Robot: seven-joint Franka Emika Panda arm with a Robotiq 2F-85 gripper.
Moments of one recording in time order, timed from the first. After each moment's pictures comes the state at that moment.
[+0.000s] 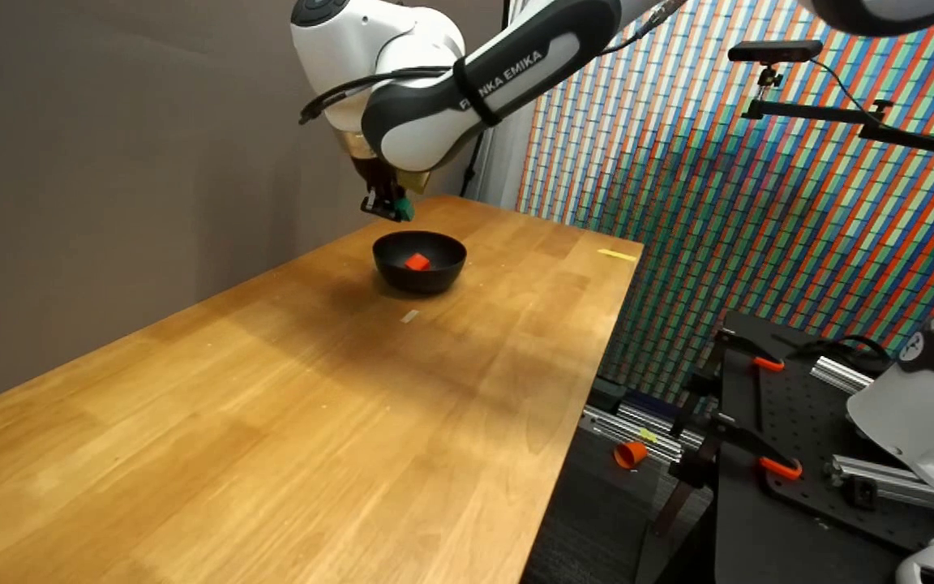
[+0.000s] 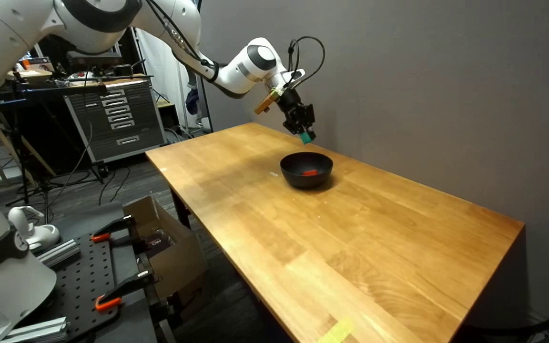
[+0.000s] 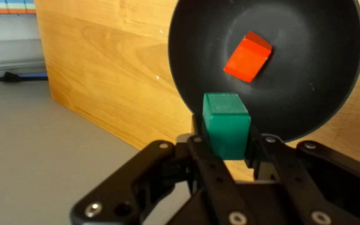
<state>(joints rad) 0.48 0.91 -0.34 -1.23 -0.45 2.10 0.29</state>
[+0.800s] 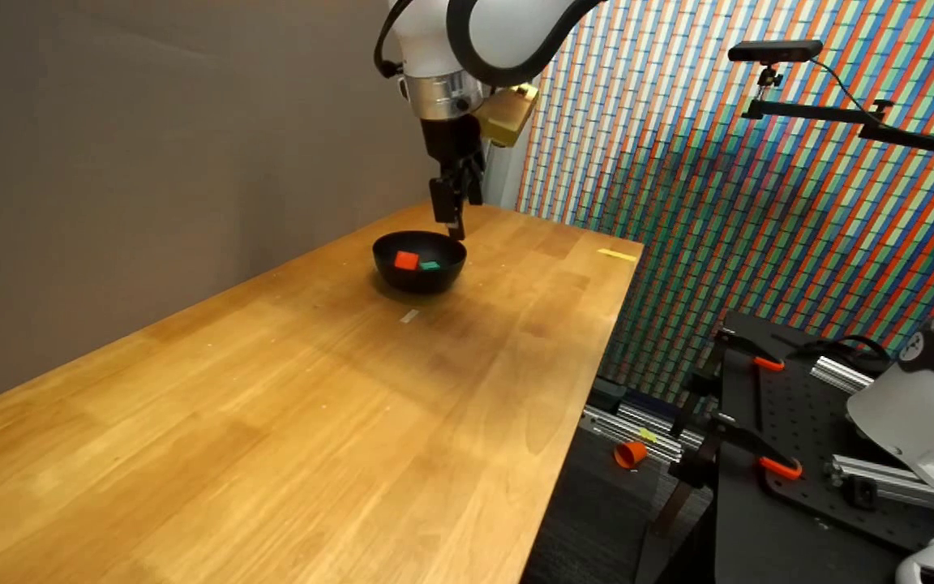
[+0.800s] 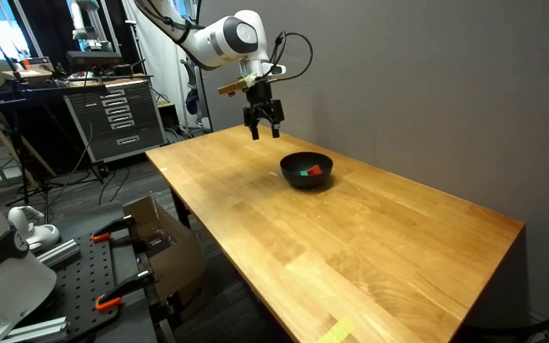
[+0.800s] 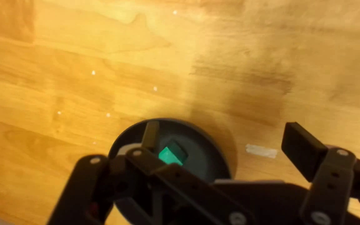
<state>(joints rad) 0.27 0.48 -0.03 -1.74 -0.31 2.05 0.16</state>
